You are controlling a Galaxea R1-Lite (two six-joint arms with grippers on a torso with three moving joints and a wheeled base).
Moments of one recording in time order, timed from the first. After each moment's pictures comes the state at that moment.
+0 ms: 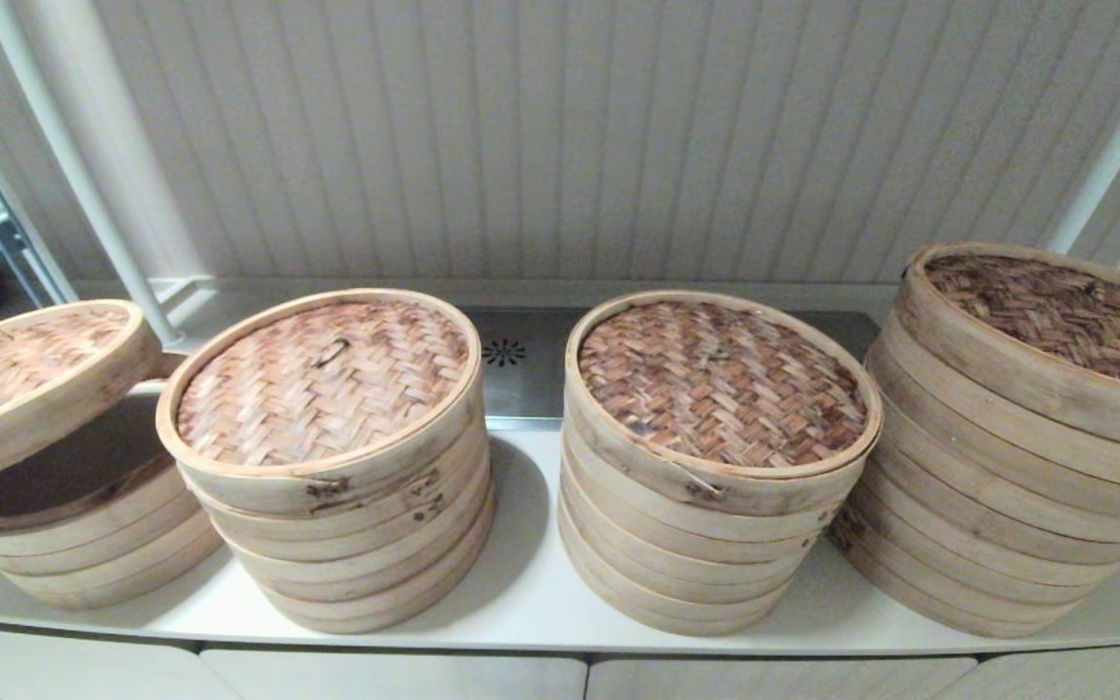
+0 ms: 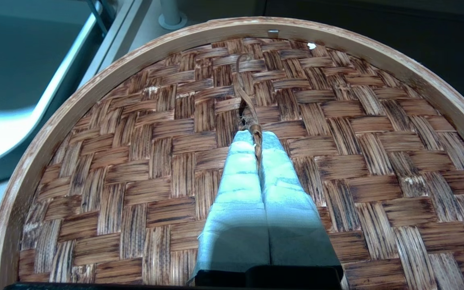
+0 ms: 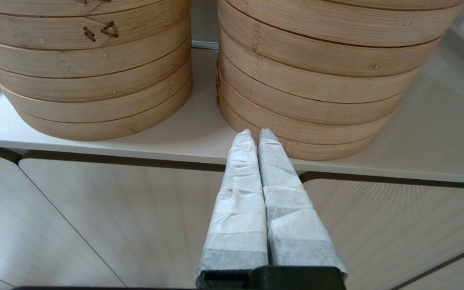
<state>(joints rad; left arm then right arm) 0.64 1.67 -1.10 -0.21 -0.52 0.19 0.02 0.00 -0.02 0.03 0.00 -0.04</state>
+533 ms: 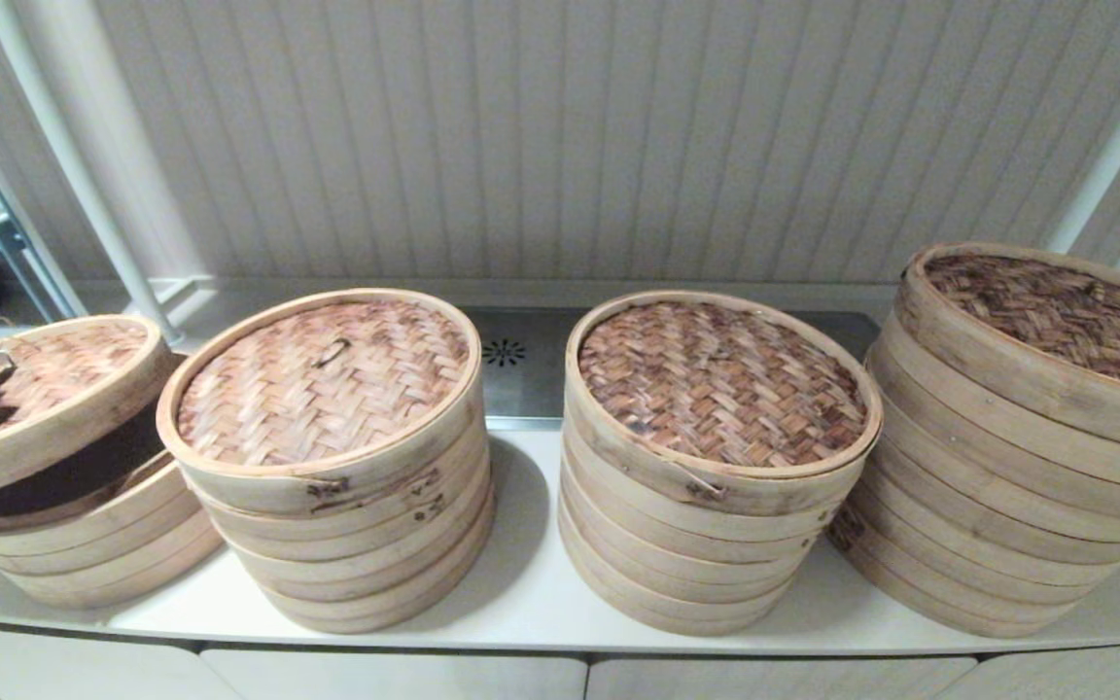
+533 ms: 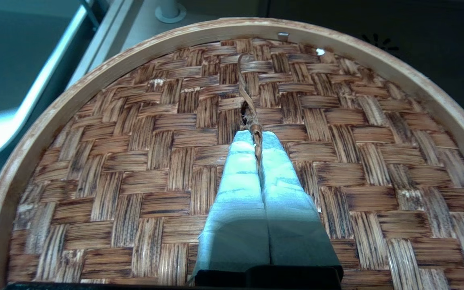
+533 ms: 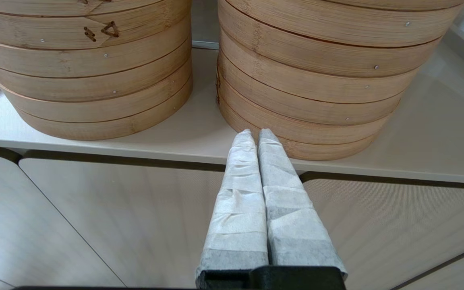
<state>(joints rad) 0.61 1.78 -1.11 -0.30 -0.51 0.19 0.02 0.00 -0.02 0.03 0.00 -0.04</state>
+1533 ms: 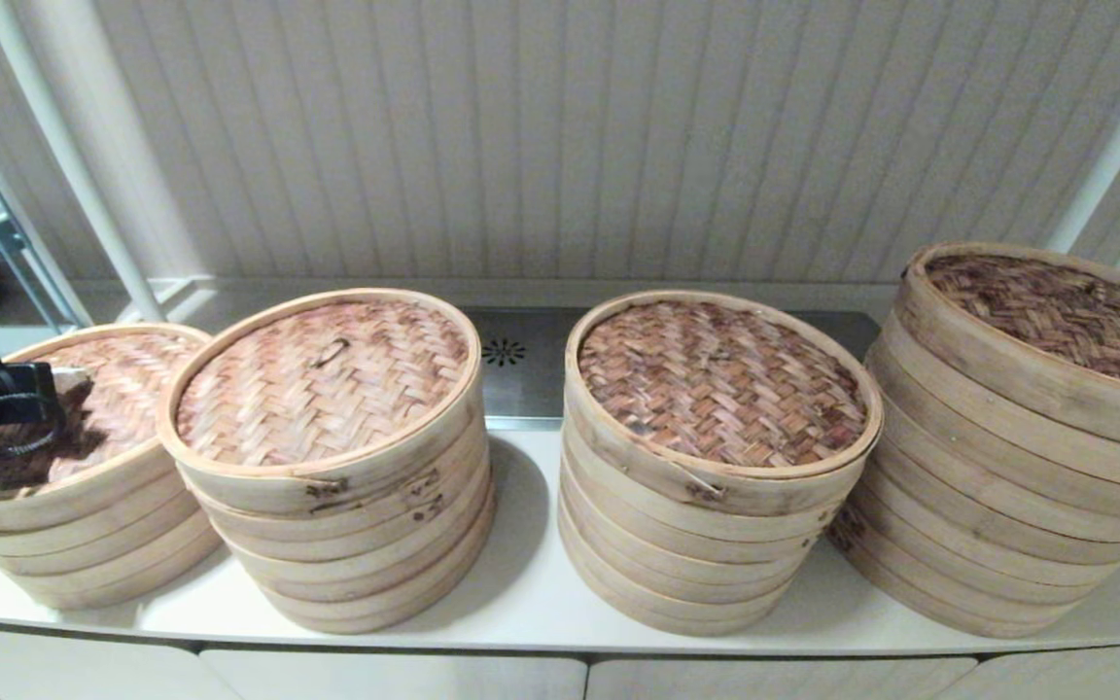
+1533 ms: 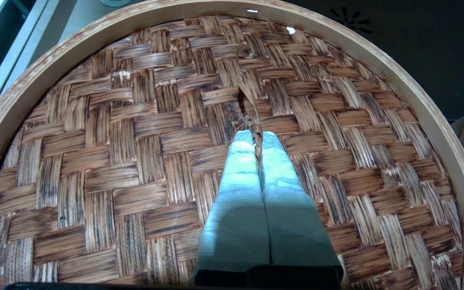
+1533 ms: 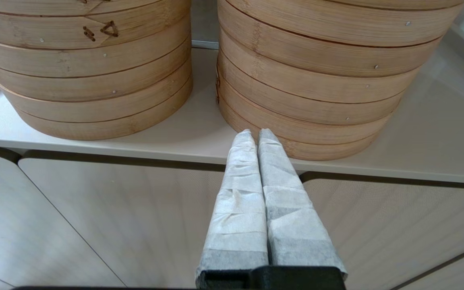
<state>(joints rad) 0.51 1.83 -1.02 -0.41 -0.48 0.18 0.02 0.00 -0.02 0.04 0.00 -0.04</state>
